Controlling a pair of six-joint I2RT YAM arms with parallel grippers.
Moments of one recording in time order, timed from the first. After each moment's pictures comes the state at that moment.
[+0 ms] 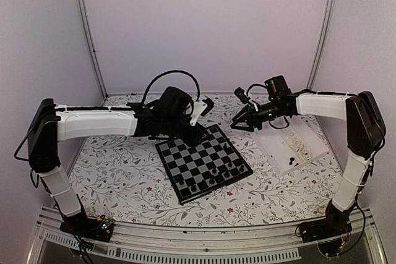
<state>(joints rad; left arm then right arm) -0.89 1.73 1.27 -0.23 0.03 -0.05 0.43 1.86 1.30 -0.26 -0.87 -0.41</state>
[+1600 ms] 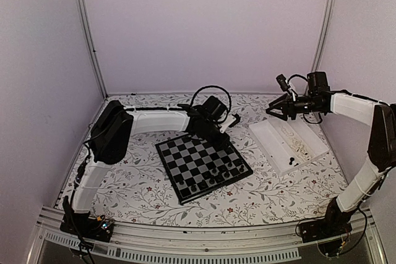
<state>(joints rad) -0.88 2.38 1.91 -0.46 0.12 0.03 0.10 1.61 1.15 -0.29 -0.93 -0.41</state>
